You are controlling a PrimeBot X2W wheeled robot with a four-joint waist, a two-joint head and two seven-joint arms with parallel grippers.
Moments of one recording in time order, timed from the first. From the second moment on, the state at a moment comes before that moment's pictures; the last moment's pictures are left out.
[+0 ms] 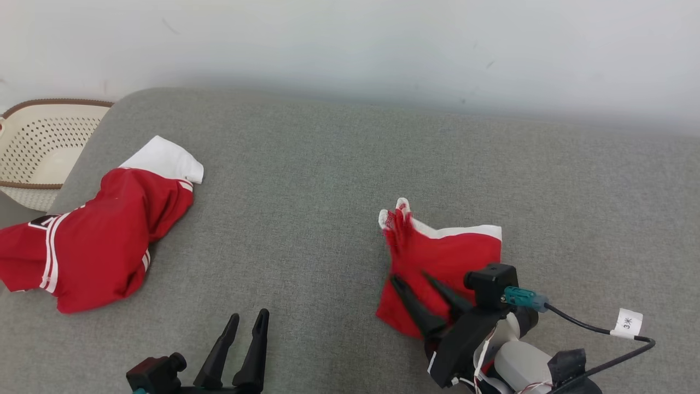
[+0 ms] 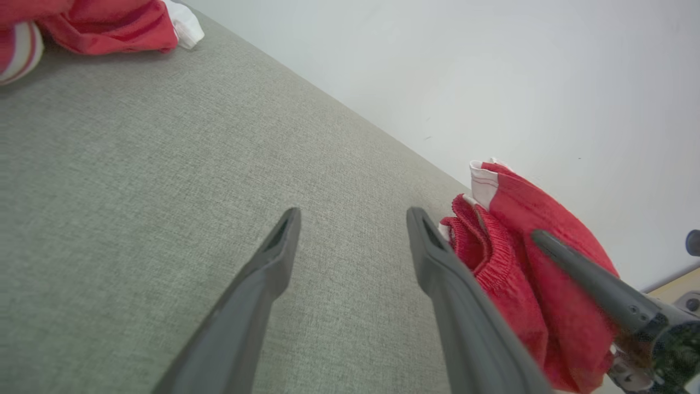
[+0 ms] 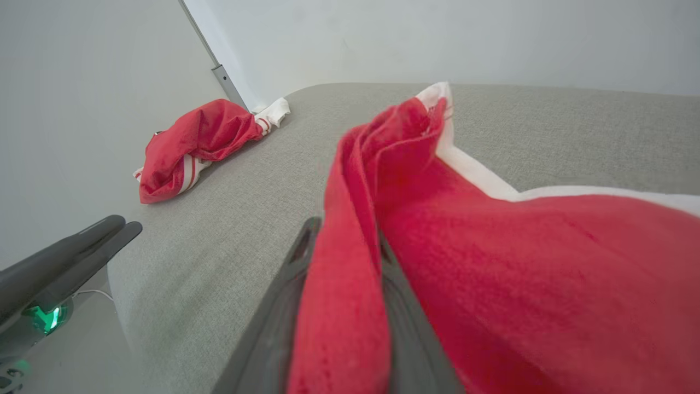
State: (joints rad) left arm -0.21 0.10 -0.32 0.31 -0.69 -0.13 -0.26; right arm -0.55 -0.31 1.02 0.50 0.80 0.13 -0.23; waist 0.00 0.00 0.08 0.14
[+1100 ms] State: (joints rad) left arm -0.26 0.09 -0.34 0.27 -0.70 -0.13 -0.26; right arm -0.44 -0.29 0.75 0.70 0.94 0.13 -0.25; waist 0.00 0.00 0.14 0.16
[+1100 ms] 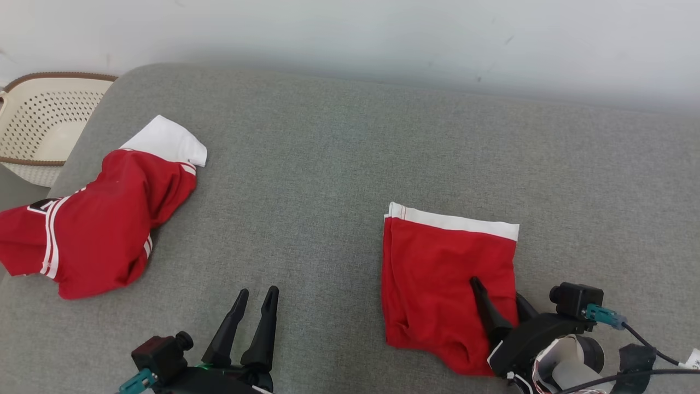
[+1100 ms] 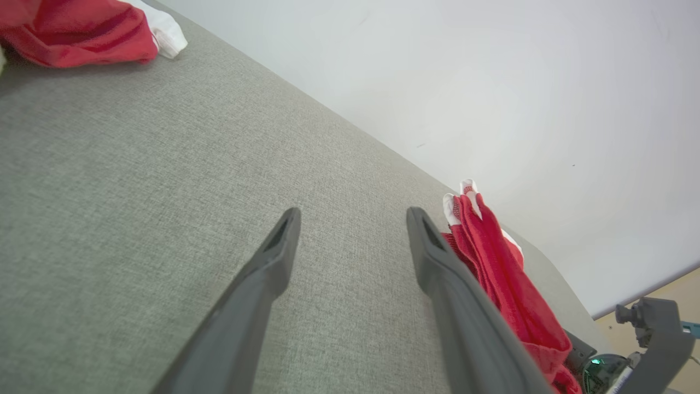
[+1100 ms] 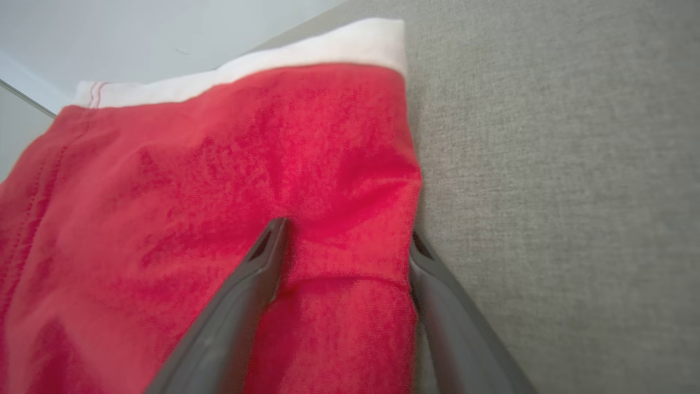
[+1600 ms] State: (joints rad) left arm -0.26 0.12 -0.34 0.24 -0.53 -0.13 -0.26; right arm -0.48 -0.32 0.64 0.75 0.77 0.13 -0.26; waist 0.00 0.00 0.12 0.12
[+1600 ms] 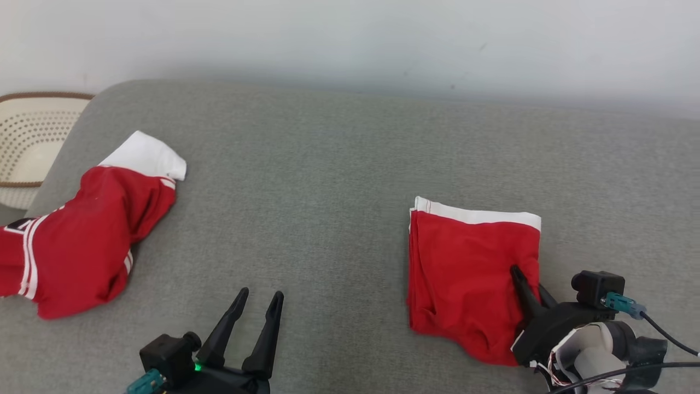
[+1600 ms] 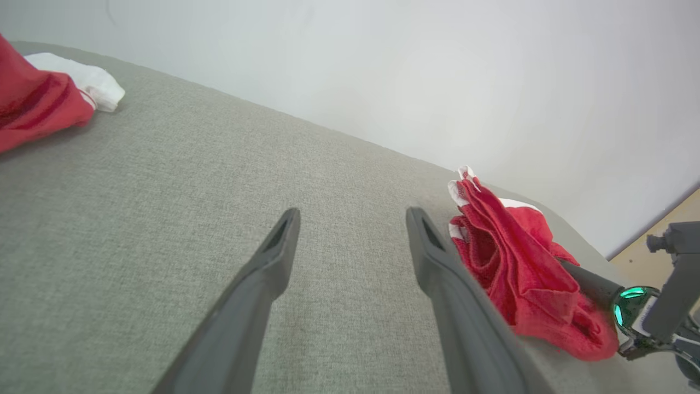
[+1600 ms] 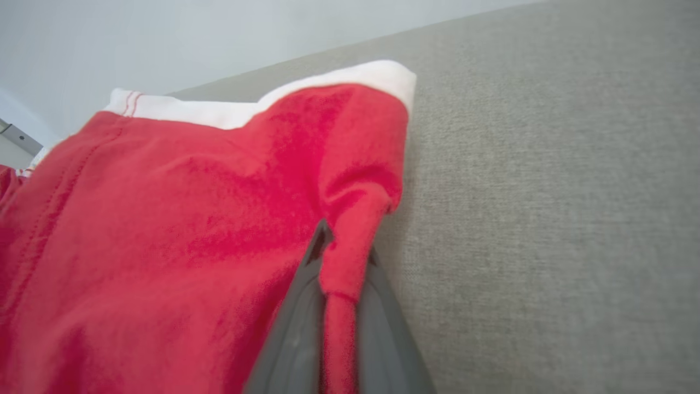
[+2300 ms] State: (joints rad) left arm -0.18 0.09 -0.18 0.25 -0.25 -0.13 -0.26; right arm -0.35 -0.25 0.39 0.71 0.52 0.13 -0.26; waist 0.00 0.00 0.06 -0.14
